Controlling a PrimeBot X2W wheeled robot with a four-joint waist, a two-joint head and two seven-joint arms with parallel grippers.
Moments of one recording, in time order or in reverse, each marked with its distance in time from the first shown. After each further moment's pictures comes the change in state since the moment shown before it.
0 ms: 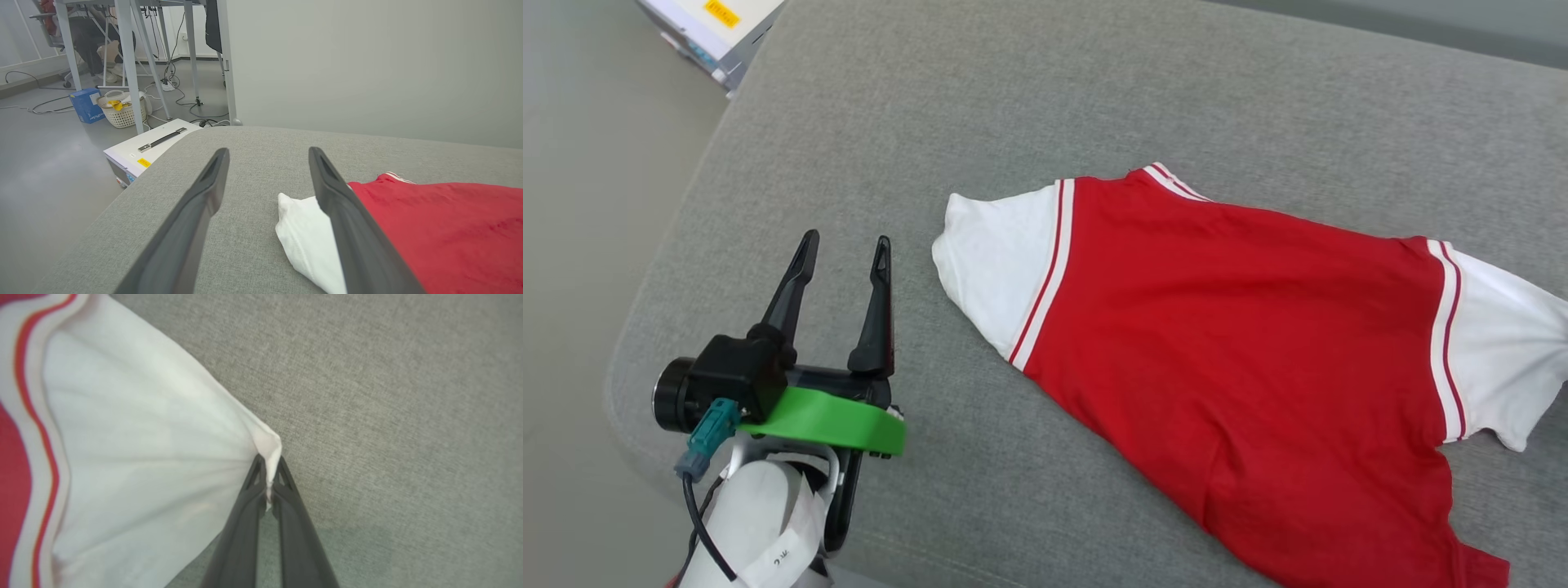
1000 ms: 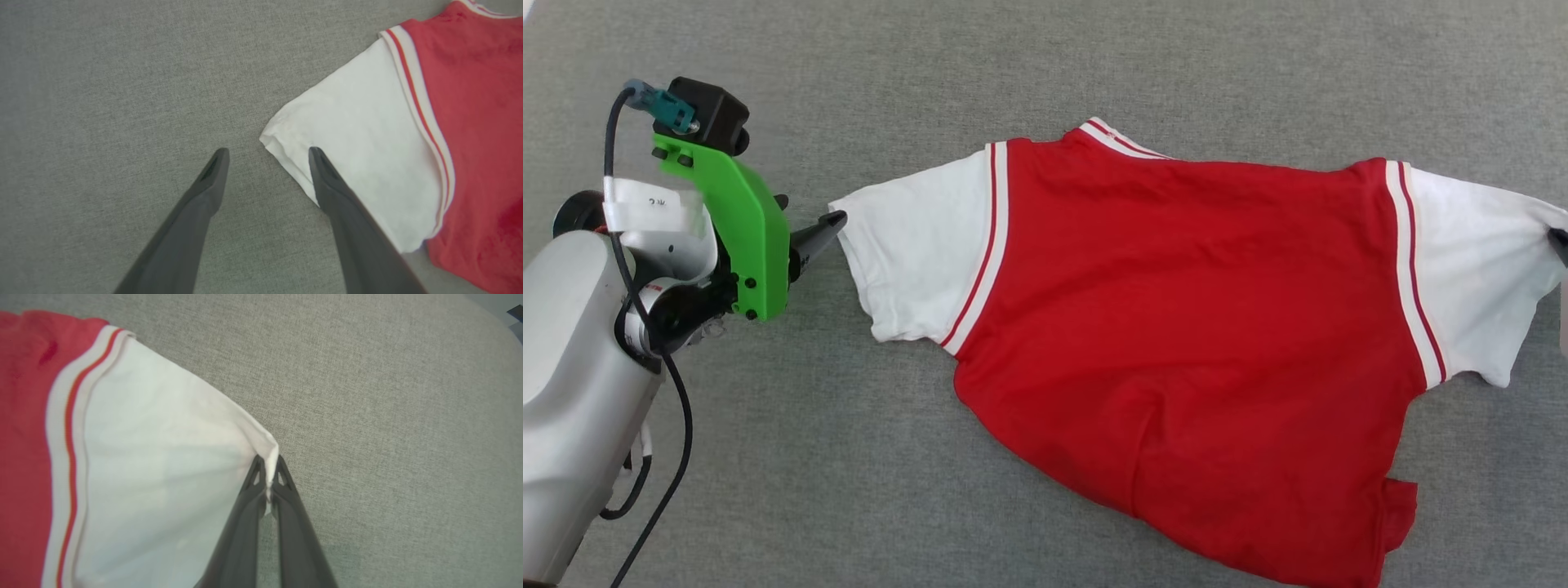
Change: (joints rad) left arm -0.556 0.466 -0.408 0.243 -0.615 -0.066 0.901; right arm -0.085 0.038 0.020 -0.098 -0.048 0.000 -0.146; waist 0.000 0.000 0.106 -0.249
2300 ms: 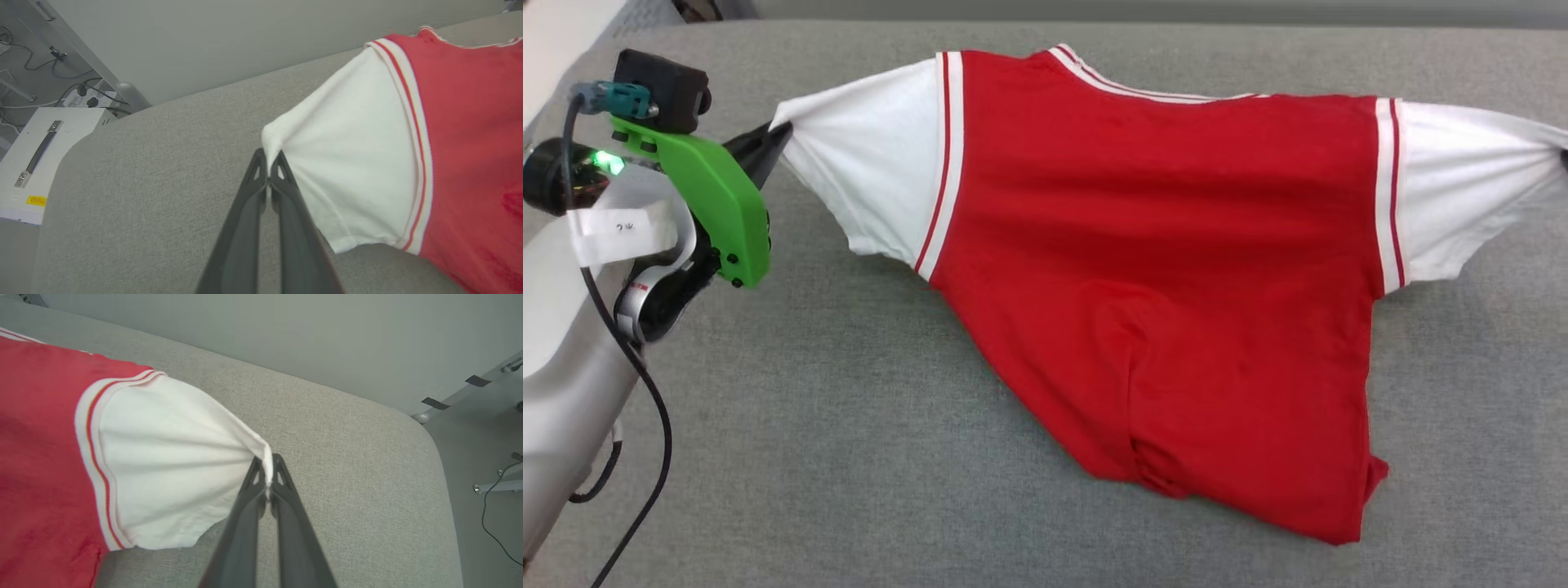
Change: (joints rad) left arm -0.121 0.041 -0.182 0.147 0.022 0.001 -0.443; right arm -0.078 -0.030 0.026 -0.027 0.069 0.000 -0.116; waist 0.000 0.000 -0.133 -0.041
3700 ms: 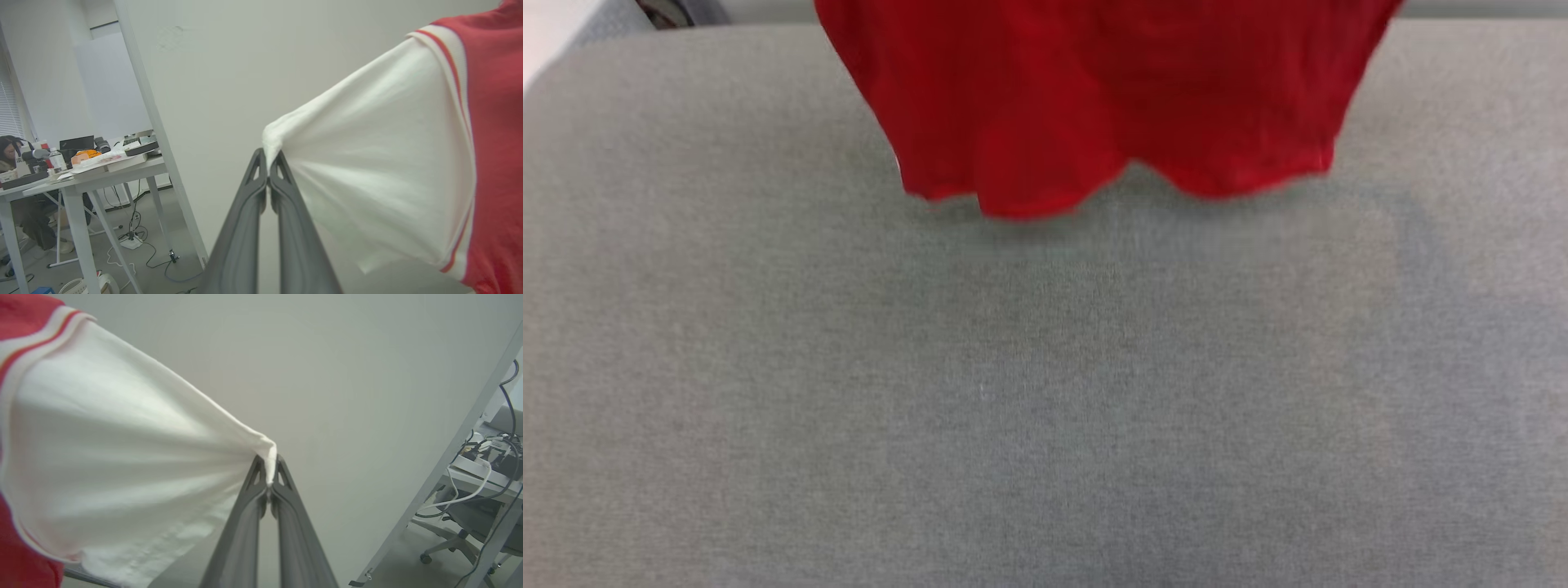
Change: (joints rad) left arm -0.160 0.265 0.325 -0.495 0.065 0.281 -0.175; right arm -0.579 0.038 -0.099 -0.021 -0.157 0.001 -0.138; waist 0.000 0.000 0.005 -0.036
